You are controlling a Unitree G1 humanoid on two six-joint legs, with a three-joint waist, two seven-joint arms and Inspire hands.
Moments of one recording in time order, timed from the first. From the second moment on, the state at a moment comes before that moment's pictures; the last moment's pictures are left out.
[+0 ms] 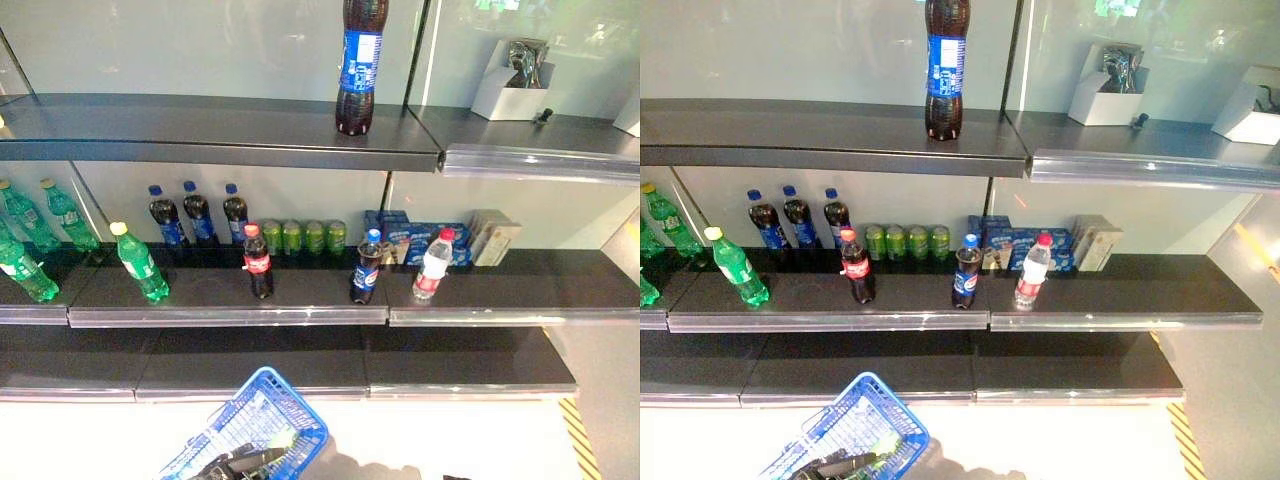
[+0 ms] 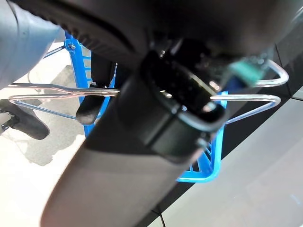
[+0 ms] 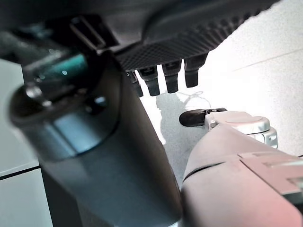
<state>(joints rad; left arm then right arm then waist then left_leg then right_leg) -0.04 0.25 -0.02 1.29 -0.55 0.06 -0.21 0.00 -0.27 0.12 1.31 0.16 0.04 0.11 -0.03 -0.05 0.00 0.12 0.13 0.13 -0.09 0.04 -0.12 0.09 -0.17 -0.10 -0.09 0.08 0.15</state>
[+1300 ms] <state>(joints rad) -0.06 0.25 -0.03 1.28 -0.55 0.06 -0.22 0.01 -0.27 0.10 1.29 0.20 0.00 0.06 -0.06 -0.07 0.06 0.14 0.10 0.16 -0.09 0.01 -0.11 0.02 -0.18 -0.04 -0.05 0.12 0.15</state>
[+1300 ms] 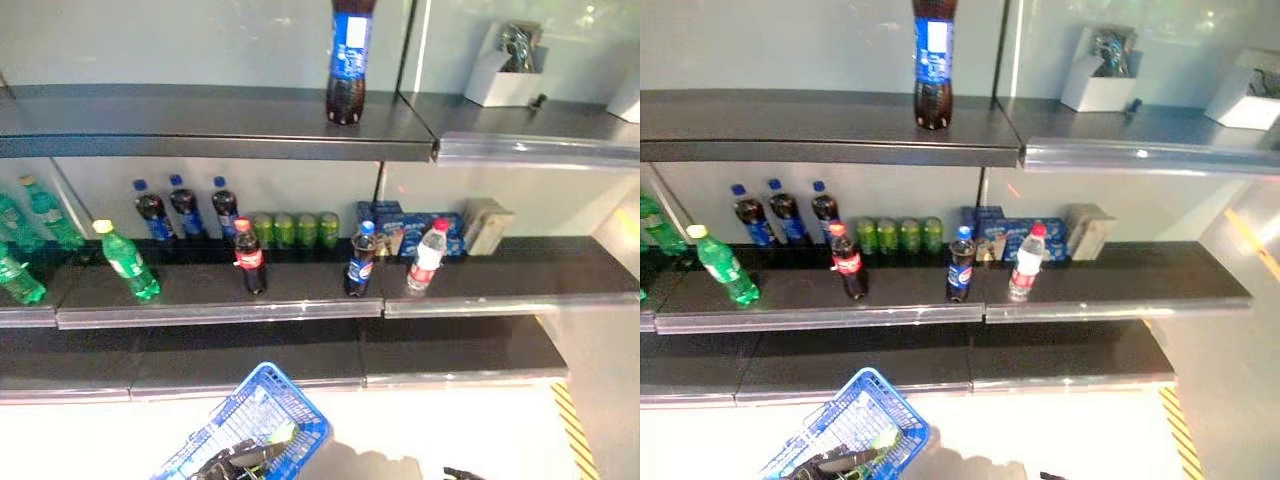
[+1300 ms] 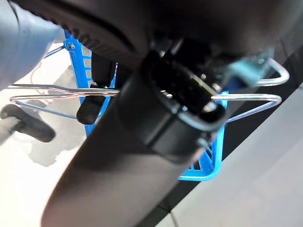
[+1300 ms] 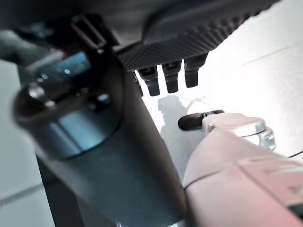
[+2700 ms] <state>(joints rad) -0.09 0.14 0.02 1.27 -0.58 0.06 -0.25 0.02 -0.30 0.08 1.30 0.17 -0.01 0.07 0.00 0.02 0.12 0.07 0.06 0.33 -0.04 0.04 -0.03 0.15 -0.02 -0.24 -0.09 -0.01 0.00</state>
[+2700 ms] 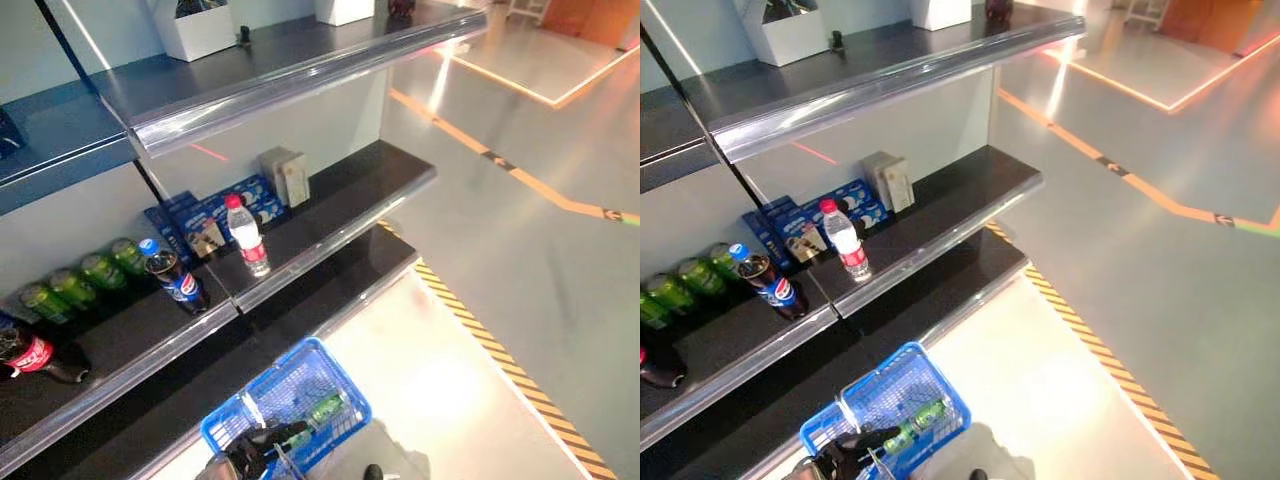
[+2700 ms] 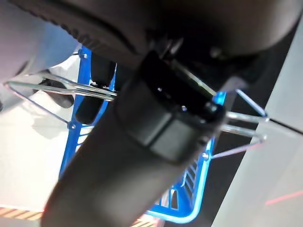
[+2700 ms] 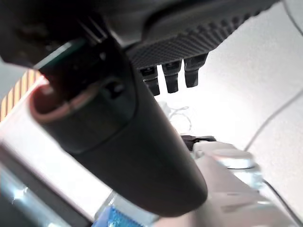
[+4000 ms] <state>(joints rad) -0.10 0.21 0.01 1.27 -0.69 0.02 -0.23 -0.05 -0.32 0.10 1.31 0.24 -0.01 0.07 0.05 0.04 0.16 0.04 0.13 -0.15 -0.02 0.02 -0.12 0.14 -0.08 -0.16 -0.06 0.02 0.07</state>
